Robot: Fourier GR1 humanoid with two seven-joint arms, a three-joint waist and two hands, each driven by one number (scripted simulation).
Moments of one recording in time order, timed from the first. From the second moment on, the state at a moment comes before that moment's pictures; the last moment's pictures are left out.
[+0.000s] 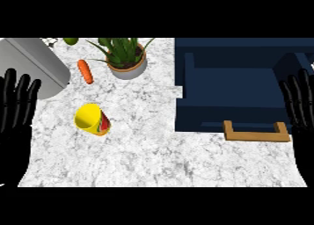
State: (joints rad) left arm 0.00 0.09 0.00 -2.10 0.03 0.00 -0.03; right arm 0.00 -0.10 0.01 -2.10 0.04 0.00 0.04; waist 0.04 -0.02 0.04
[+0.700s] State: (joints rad) left arm 0.00 0.12 0.05 -1.97 0.34 -0.17 0.06; right arm 0.00 -0.13 -0.01 -2.05 0.03 0.06 0.01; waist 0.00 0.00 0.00
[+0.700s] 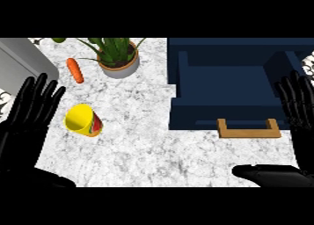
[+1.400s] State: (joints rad) left arm 0.01 0.16 0.18 -1.62 0.30 -0.27 -0.13; right arm -0.02 -0.14 -0.05 -2.00 0.02 0.10 -0.03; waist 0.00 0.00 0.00
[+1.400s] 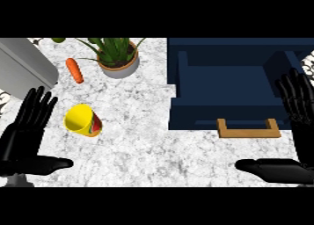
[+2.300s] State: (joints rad) left arm -0.17 0.23 0.28 -0.87 0.10 -0.27 -0.58; right arm -0.03 -0.12 -0.06 -2.00 0.03 0.12 -0.02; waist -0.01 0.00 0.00
